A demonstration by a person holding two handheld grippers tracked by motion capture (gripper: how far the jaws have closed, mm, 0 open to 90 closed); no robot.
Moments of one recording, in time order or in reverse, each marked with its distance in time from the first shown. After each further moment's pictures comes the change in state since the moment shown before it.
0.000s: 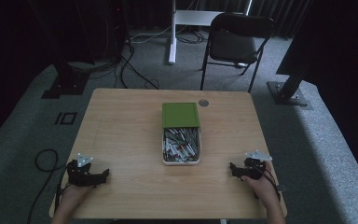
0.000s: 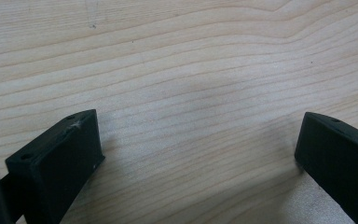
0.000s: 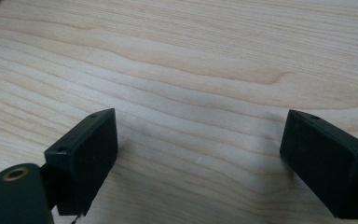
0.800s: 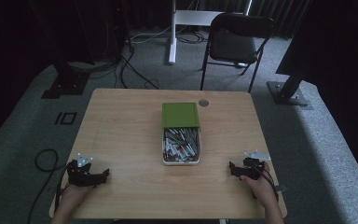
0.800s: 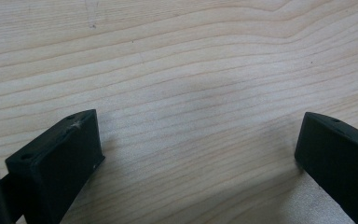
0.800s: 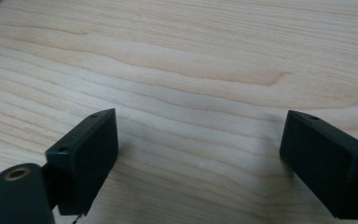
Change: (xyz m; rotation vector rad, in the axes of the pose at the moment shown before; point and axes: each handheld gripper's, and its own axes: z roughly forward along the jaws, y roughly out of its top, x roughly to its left) left arm 0.000 0.000 0.000 0.000 0.000 0.000; right arm 0.005 0.002 0.002 -0.006 -0.022 0.019
